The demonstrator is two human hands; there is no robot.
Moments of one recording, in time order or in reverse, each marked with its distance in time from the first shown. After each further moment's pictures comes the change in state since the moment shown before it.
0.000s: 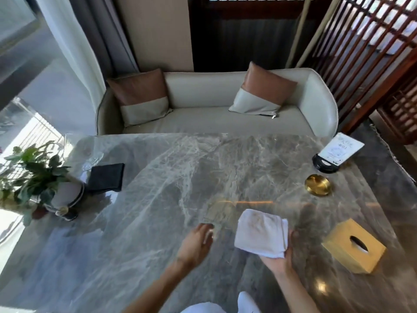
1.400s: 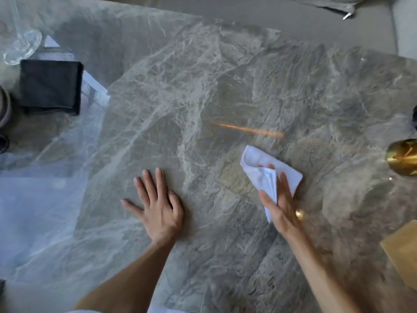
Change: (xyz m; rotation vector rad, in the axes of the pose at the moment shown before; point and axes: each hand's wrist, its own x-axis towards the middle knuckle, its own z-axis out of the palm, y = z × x) left_hand 0.054 -0.174 0.100 0.225 0.366 -0.772; right_hand 0.162 0.046 0.016 -1.752 -0.226 -0.495
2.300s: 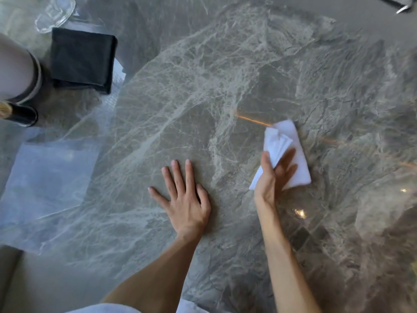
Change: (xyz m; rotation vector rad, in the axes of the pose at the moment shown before) left_hand 0.000 0.000 0.001 0.031 -0.016 0.003; right_hand 0.072 -0.074 0.101 0.089 0.392 0.319
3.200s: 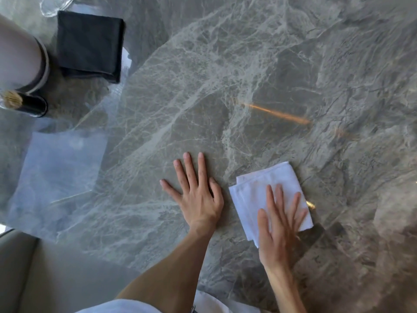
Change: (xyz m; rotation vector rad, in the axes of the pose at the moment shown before) left_hand 0.000 0.000 -0.002 0.006 -0.018 0.001; right_hand -0.109 0.073 -0.041 -0.426 -0.201 -0.440
